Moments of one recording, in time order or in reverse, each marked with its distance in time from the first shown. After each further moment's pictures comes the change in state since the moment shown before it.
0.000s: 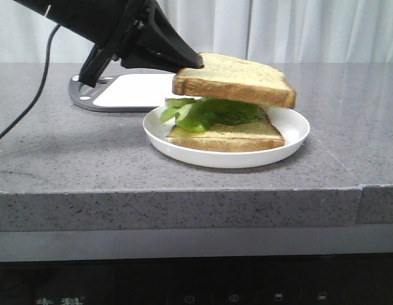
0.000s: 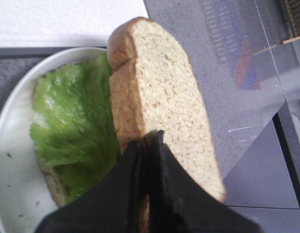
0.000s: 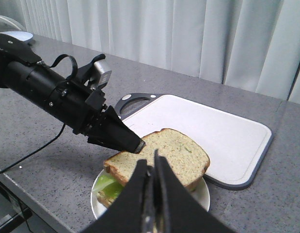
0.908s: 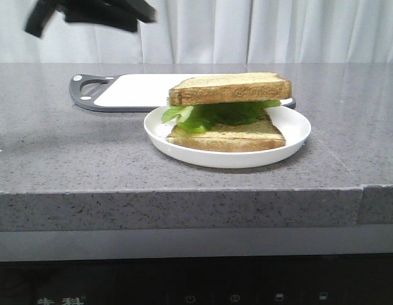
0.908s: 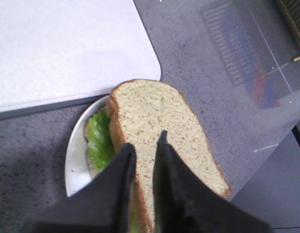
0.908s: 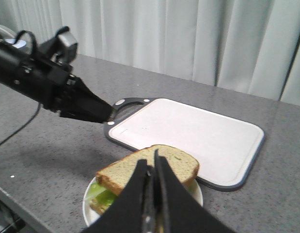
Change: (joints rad) left arm 0.129 -0.159 0.000 0.142 0.020 0.000; right arm -0.059 0.000 0.000 0.007 -0.013 0.010
